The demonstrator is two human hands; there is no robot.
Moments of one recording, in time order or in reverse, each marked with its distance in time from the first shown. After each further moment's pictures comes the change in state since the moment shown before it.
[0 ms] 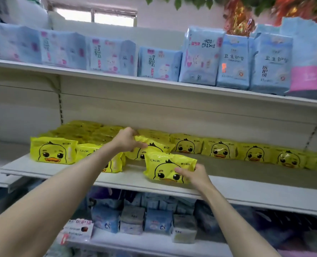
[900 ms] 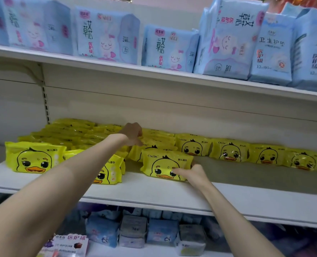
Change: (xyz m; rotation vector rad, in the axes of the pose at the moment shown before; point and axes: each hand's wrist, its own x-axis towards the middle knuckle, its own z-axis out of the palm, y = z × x) left_hand 0.094 -0.025 0.006 0.343 -0.106 0.081; right_hand 0.069 0.003 0.027 -0.064 -0.024 0.126
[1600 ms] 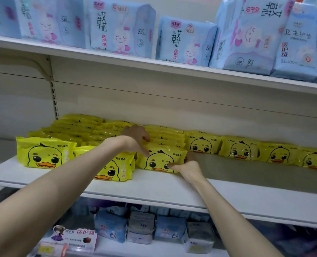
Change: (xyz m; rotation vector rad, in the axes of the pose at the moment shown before) left_hand -0.020 -0.022 0.005 0.211 0.005 0.146; right_hand 0.023 -0.002 0.047 -0.084 0.053 0.043
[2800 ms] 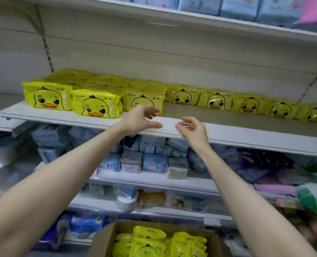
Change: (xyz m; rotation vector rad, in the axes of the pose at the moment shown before) left_hand -0.135 0.122 0.047 -0.676 0.102 0.029; right_hand -0.118 0.072 -0.071 0.141 0.114 -0.300
